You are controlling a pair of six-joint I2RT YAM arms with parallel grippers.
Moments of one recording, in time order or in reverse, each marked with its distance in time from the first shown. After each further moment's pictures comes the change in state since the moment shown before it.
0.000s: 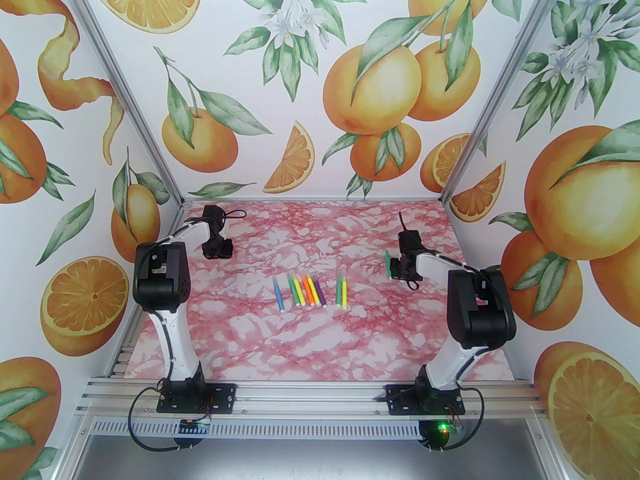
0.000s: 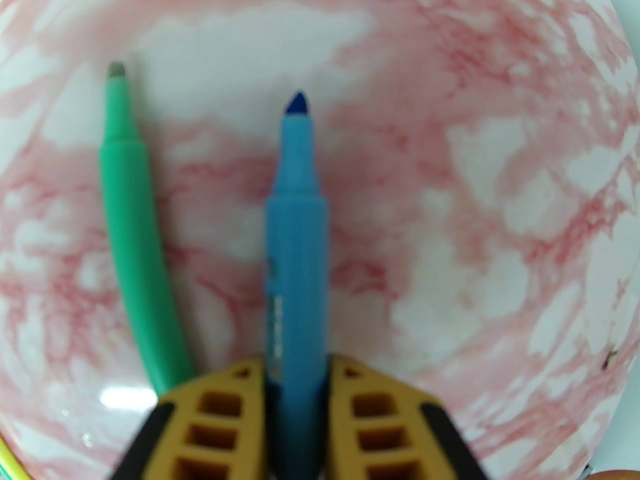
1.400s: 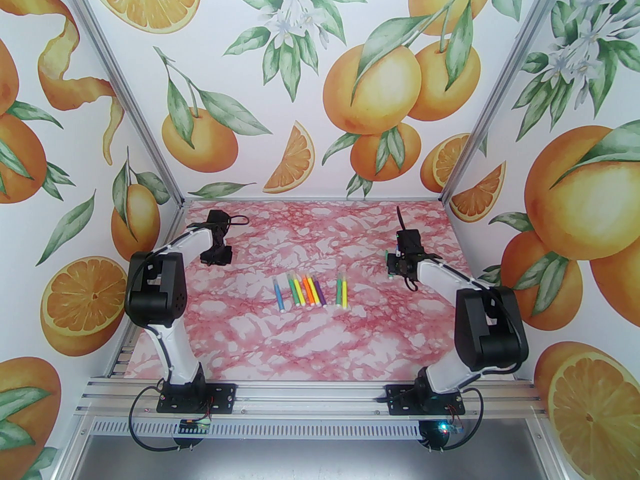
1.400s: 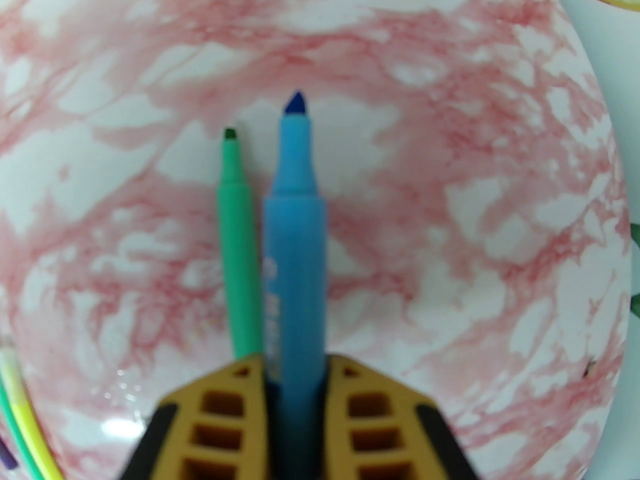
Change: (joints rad) left arm -0.063 -0.145 -0.143 -0.010 -0.215 -0.002; right arm 0.051 -0.132 -0.051 0.078 0.011 -0.010
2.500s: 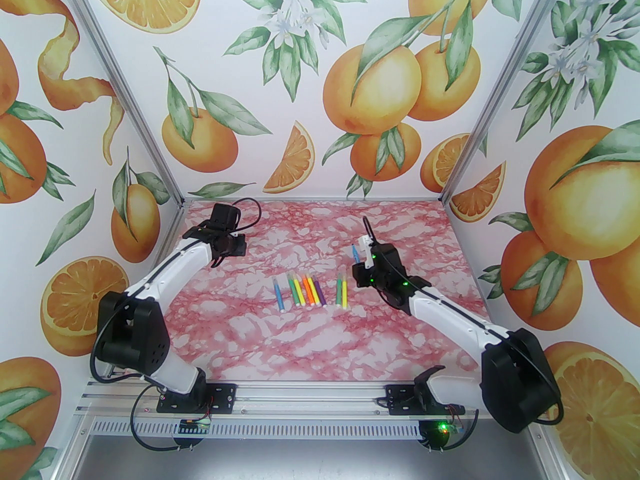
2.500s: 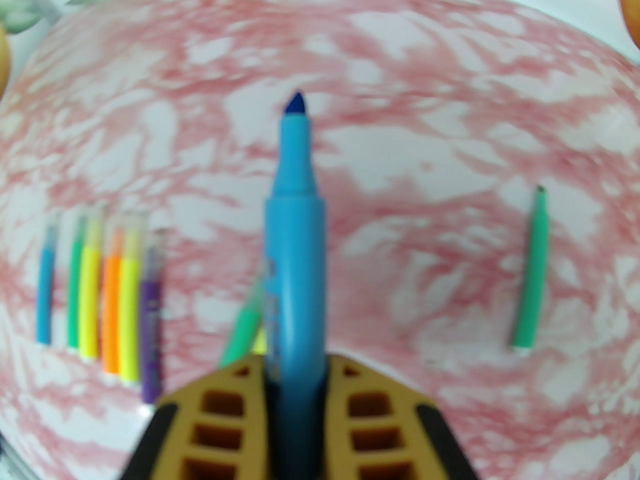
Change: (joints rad) left arm -0.172 -0.331 -0.095 0.053 0.027 -0.093; right arm 0.321 -0.321 -0.179 0.134 -0.122 0.044
